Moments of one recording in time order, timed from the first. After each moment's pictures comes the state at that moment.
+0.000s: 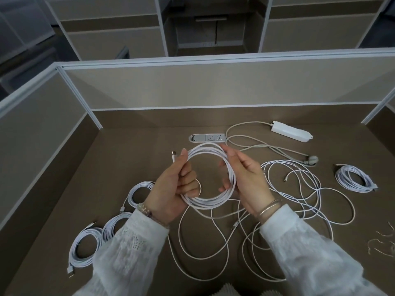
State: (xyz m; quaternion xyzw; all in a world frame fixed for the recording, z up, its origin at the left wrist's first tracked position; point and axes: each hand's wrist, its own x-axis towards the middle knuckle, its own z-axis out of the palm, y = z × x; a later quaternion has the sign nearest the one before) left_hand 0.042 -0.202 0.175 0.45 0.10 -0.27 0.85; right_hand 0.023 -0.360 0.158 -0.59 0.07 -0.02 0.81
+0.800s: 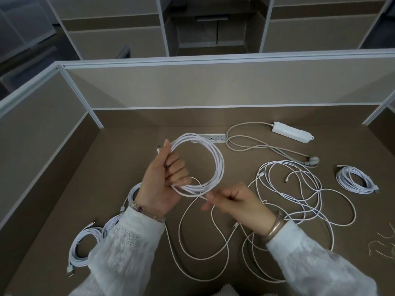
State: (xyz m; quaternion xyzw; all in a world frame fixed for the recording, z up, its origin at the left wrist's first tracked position) left_hand 0.052 -0.190 0.184 0.33 0.09 -0.24 0.91; right_hand -0.007 -0.363 0.151 -0.76 -0.10 0.11 0.64
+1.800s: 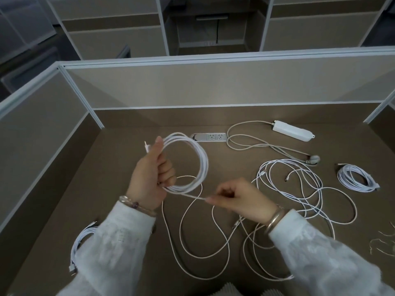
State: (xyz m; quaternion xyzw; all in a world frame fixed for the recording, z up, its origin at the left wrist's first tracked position) left_hand 0.059 -0.172 0.186 0.52 0.14 -0.13 0.83; right_hand 0.011 -0.375 0.134 -0.84 -0.10 0.12 0.52
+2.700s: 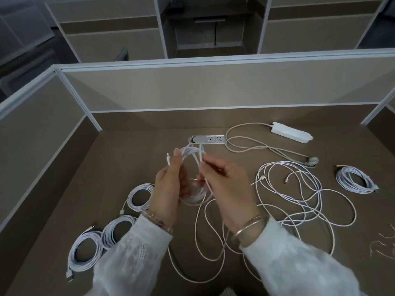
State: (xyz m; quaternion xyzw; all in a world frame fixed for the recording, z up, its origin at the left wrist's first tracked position) left_hand 0.043 -0.208 0.164 0.60 0.11 -0.06 0.79; right_hand 0.008 -0.311 0.194 -0.60 0.10 -0.06 0.79
